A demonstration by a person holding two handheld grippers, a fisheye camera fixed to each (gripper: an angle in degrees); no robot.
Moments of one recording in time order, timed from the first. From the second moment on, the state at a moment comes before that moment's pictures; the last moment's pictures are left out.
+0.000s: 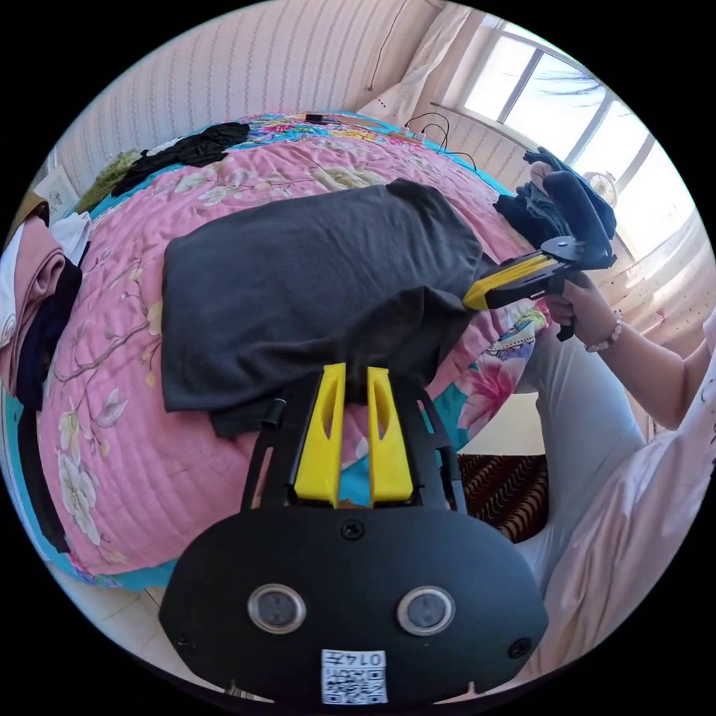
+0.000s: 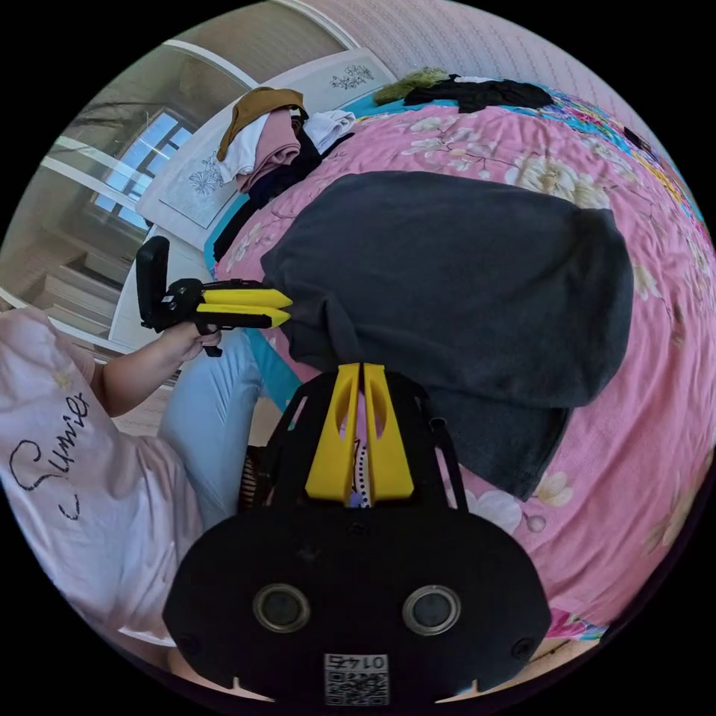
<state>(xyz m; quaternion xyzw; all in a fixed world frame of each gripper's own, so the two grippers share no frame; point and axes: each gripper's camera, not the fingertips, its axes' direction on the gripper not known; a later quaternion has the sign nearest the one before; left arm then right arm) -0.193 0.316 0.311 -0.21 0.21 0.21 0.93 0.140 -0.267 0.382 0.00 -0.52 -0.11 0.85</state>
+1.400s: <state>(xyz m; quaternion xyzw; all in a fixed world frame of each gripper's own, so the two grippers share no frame) -0.119 0.376 0.319 -0.07 0.20 0.22 0.95 0.014 -0.421 0.432 0.06 -0.33 -0.16 0.93</state>
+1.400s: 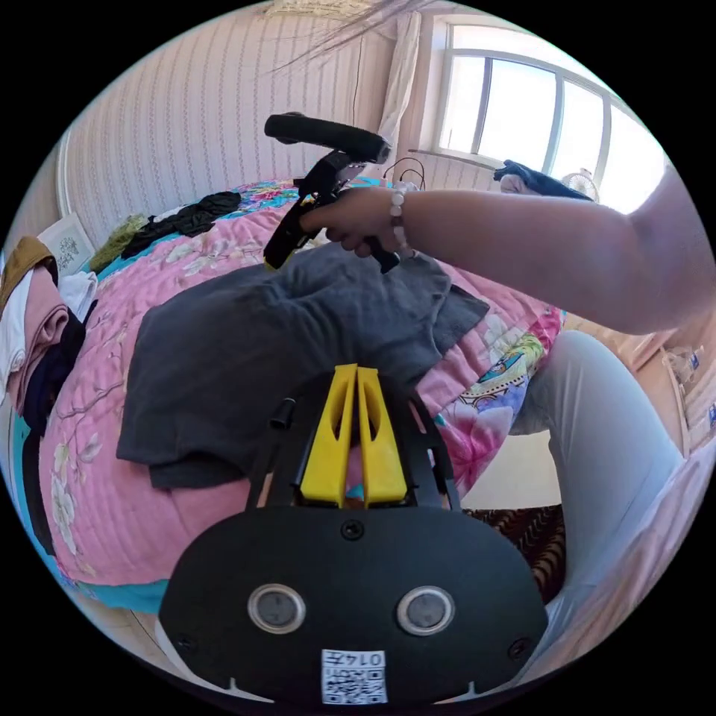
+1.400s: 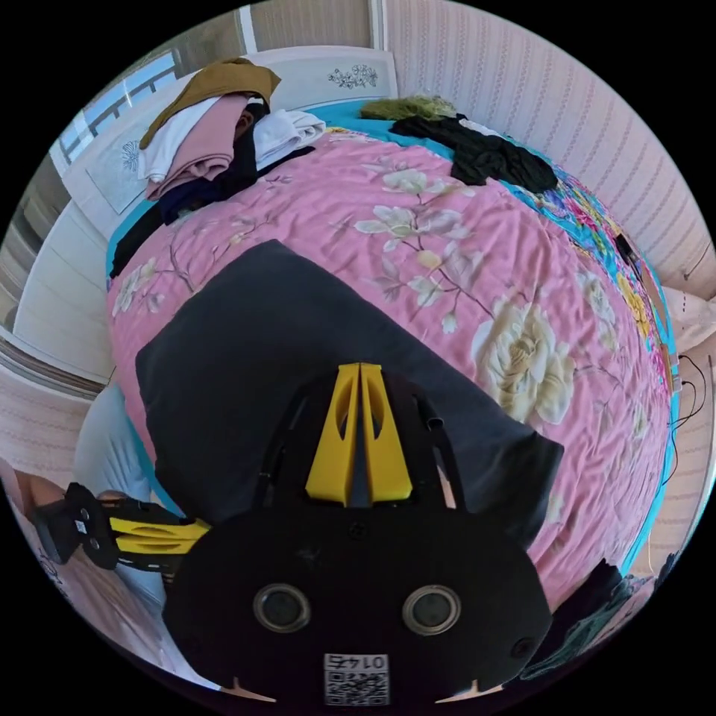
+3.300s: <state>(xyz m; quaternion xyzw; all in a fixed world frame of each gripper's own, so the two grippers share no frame) -0.127 0.004 0.450 -0.18 0.21 0.22 0.94 0.094 -0.277 0.418 0.24 -0.62 -0.03 0.74</state>
